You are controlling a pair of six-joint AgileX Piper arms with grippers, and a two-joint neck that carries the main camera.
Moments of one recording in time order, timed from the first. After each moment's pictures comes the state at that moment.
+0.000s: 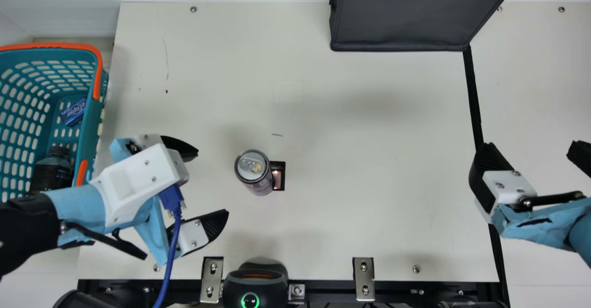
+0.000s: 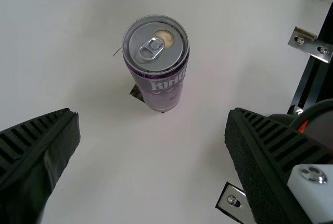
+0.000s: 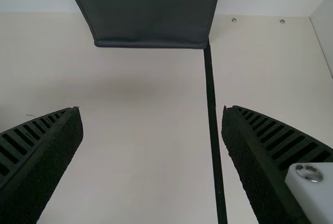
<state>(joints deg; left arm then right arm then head) -21.4 55.9 -48.1 -30.1 59.0 51.1 0.7 42.6 -69.8 -0.8 69.3 0.0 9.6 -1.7</state>
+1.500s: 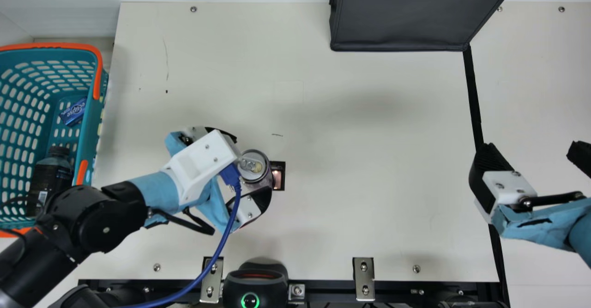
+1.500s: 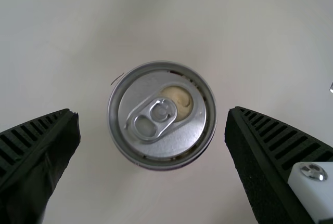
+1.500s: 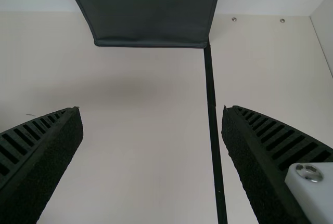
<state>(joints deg) -37.5 67.5 -41.5 -27.3 31.1 37.5 0.7 42.6 -69.8 -0.8 69.5 0.0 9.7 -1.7</state>
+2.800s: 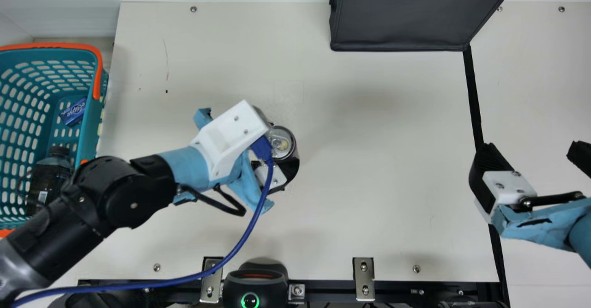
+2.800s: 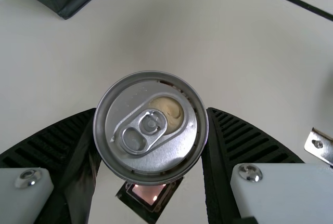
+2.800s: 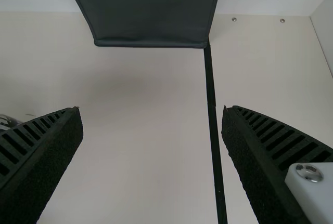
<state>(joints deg) -42.4 76.3 -55.0 -25.4 31.1 29.9 0.7 42.6 -69.8 -0.8 69.4 0.0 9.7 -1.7</state>
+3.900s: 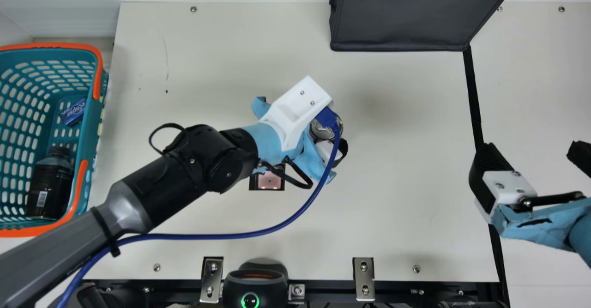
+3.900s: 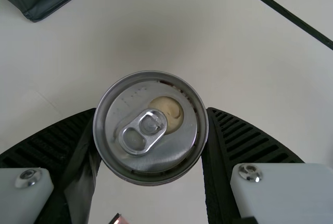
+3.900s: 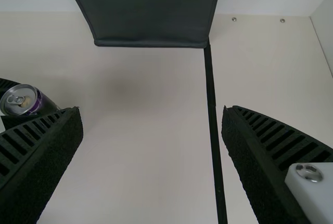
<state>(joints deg) -49.2 94.2 -66.8 -18.1 25.7 12.1 0.7 42.6 -69.8 -0.8 69.4 0.0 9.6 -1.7</state>
